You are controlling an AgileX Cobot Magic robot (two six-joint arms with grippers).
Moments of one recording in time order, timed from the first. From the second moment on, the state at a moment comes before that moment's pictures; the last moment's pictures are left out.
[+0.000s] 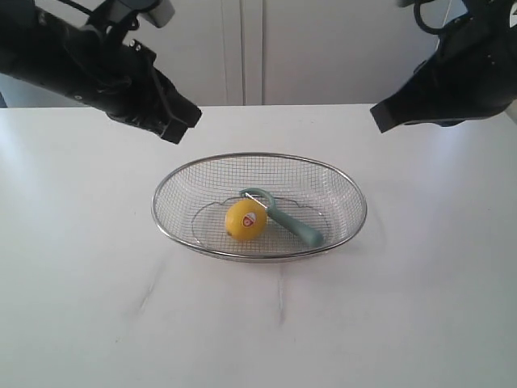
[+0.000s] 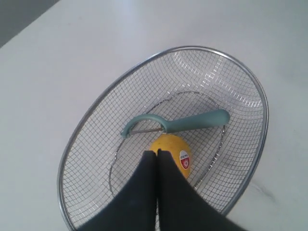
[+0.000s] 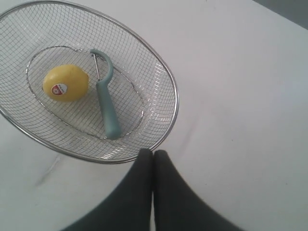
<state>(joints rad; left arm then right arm) -0.45 1.50 -1.25 -0.68 0.65 0.94 0.38 1.26 -1.18 0.01 0.84 -0.16</state>
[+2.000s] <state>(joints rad) -0.16 0.28 -0.20 -1.11 0.07 0.87 0.38 1.26 -1.18 0.00 0.84 -0.16</state>
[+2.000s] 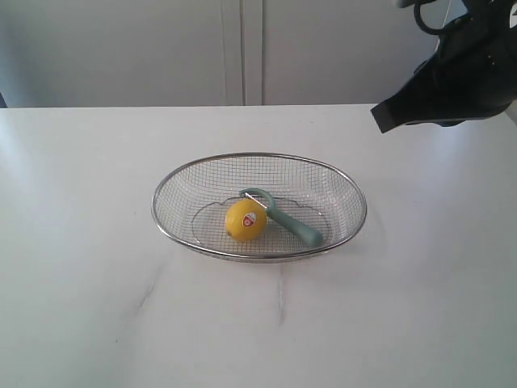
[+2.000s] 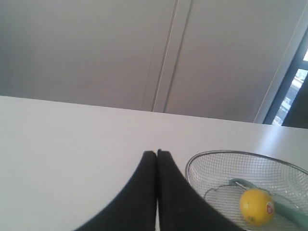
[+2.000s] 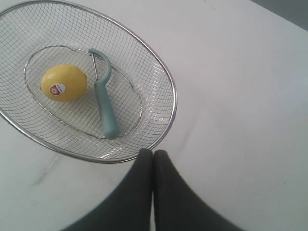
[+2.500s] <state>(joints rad) -0.08 0.00 0.02 -1.14 0.10 0.86 0.38 1.25 -1.18 0.00 0.84 -0.16</state>
